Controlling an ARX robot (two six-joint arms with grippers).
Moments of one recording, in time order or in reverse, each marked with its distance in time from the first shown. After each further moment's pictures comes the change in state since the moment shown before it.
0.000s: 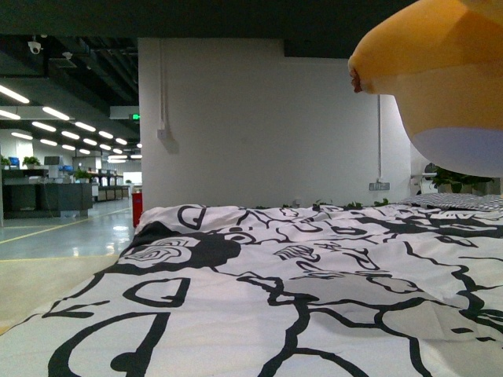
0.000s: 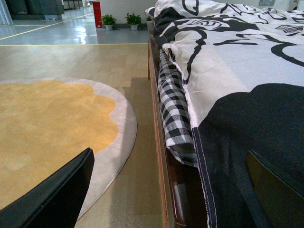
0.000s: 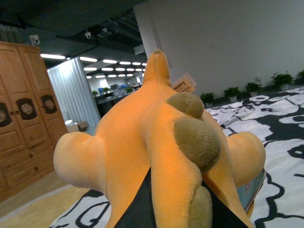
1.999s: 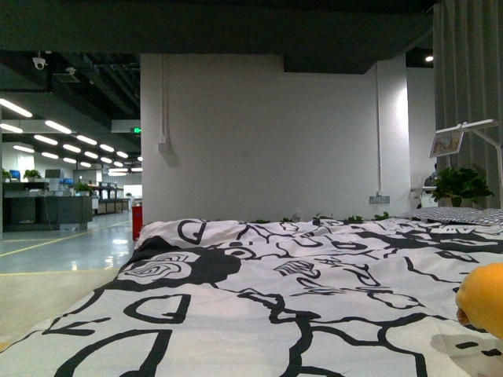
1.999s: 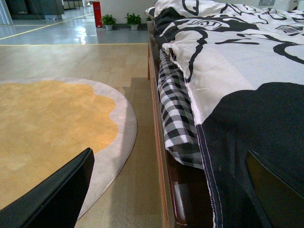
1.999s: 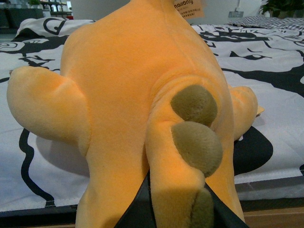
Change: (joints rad) left arm 0.000 0.000 0.000 0.000 0.000 0.000; right arm 0.173 -0.607 -0.483 -0.560 0.421 -0.492
